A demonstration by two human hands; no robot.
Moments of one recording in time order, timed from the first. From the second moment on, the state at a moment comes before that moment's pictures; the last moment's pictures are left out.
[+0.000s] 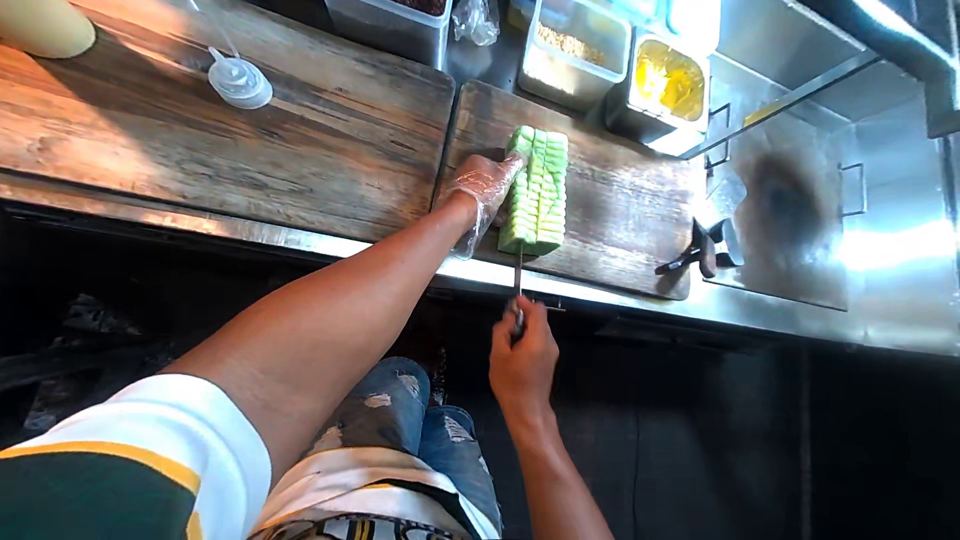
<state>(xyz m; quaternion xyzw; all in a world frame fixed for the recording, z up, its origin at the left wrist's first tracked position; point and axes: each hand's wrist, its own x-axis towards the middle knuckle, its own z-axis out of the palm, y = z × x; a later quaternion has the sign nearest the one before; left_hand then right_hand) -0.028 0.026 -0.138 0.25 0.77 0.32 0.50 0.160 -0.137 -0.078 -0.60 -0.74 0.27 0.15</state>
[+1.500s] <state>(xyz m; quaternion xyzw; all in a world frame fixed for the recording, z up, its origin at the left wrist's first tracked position) -0.030 0.035 -0.110 0.34 0.81 0.17 0.45 0.138 -0.110 -0.133 -0.59 -0.77 0.21 0.13</state>
